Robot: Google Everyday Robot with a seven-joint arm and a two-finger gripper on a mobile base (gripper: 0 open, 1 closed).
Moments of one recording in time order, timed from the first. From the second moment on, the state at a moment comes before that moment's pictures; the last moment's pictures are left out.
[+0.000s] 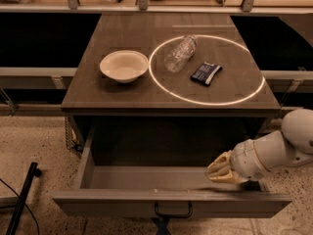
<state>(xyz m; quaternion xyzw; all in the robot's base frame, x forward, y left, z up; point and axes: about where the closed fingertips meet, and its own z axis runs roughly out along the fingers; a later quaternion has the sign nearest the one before) 0.414 -0.170 0.666 -0.64 0.68 0.24 0.27</state>
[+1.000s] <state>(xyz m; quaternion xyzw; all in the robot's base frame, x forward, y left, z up) 0.400 -0.162 0.654 -0.65 0.67 0.26 0.26</state>
